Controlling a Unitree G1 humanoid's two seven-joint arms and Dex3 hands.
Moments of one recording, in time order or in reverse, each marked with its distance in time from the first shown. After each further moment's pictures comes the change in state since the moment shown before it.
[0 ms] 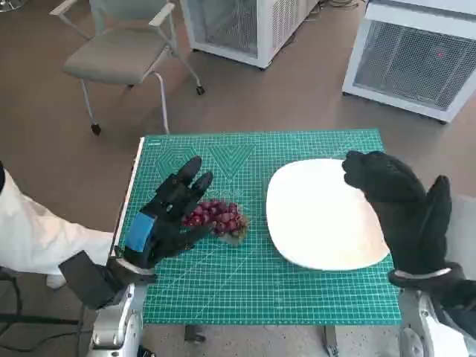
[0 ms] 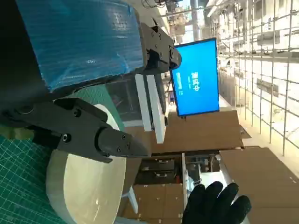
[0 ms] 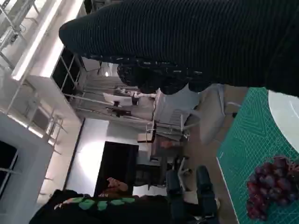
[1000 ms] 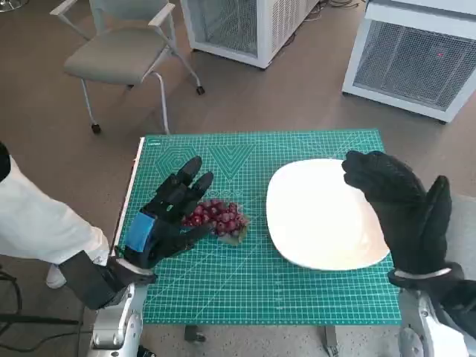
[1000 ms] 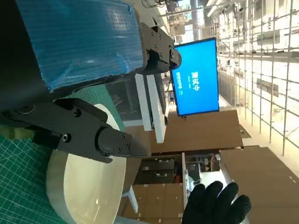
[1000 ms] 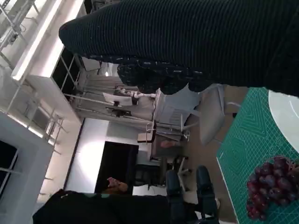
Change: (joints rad) left arm 0.000 0.000 0.000 0.000 0.000 0.000 -0.001; right arm 0.000 0.000 0.000 0.000 -0.001 0.000 0.000
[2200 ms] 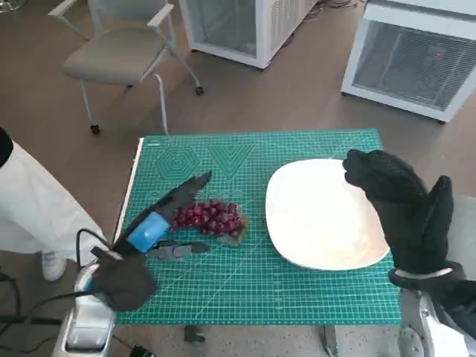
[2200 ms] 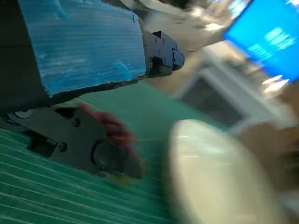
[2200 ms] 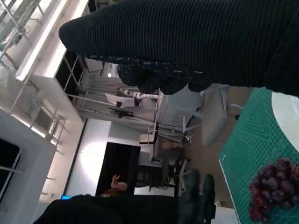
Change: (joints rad) left arm 0.023 0.236 -0.139 -0.327 0.769 0.299 0.029; right arm -0.004 0.000 0.000 -0.002 0.000 -0.012 0.000
